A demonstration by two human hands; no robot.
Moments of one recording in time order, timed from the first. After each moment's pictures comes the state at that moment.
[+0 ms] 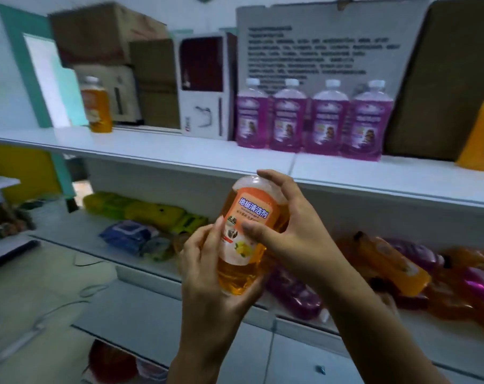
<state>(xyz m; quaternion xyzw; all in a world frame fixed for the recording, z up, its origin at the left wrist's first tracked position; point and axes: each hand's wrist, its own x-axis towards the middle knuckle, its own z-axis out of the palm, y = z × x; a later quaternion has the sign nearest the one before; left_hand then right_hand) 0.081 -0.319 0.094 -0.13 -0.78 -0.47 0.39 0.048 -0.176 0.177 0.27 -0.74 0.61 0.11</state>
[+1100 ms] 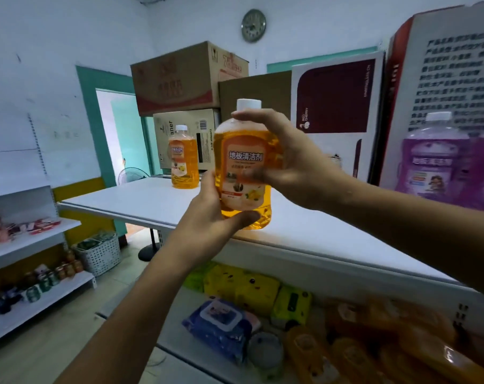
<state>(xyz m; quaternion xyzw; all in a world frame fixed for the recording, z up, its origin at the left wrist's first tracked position) -0.166 -0.633 0.246 -0.17 -0.84 -0.46 0.25 -0.213 -0.462 0.307 0.49 -0.73 0.43 0.21</state>
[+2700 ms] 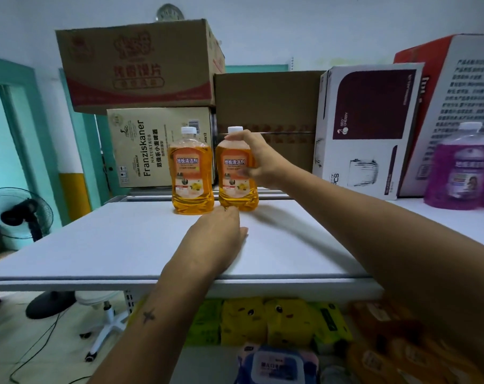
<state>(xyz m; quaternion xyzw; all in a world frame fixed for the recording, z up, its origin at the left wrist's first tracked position) -0.323 -0.793 0.241 -0.22 -0.95 -0.12 0.16 -0.413 -0.636 0.308 0.21 -0.90 0.31 0.23</state>
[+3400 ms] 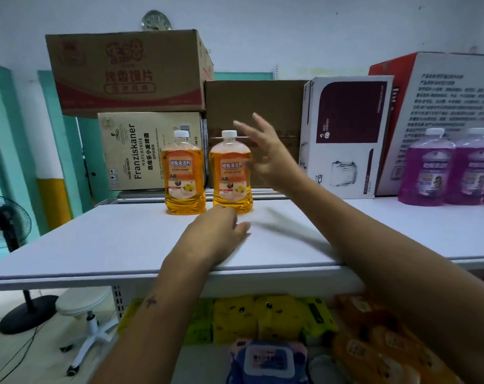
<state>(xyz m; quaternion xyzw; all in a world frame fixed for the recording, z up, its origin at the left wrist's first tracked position) -0.329 -0.793 0.241 -0.24 -0.95 -0.16 0.13 -0.365 -0.627 0.305 0.21 -0.86 0.32 0.35</state>
